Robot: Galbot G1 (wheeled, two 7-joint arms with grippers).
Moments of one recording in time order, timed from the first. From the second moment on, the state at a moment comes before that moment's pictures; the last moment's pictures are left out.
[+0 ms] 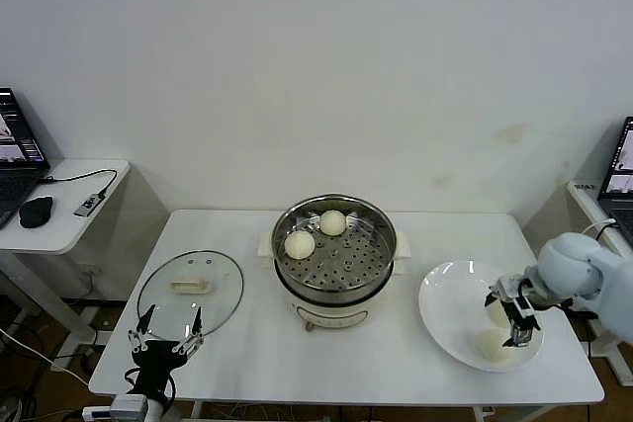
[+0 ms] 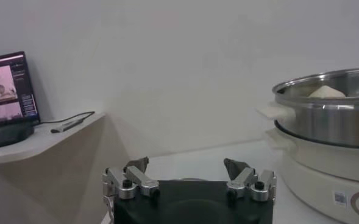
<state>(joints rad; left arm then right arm) 1.70 -1.30 -0.61 -2.09 -0.09 0.05 -0.12 -0.17 0.36 -0.75 1.59 -0.13 -0.25 -1.10</state>
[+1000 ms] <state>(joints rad) 1.70 -1.30 -0.61 -2.08 -0.08 0.05 -0.12 -0.30 0.40 -0.66 1.54 -0.17 -0.26 -1.09</state>
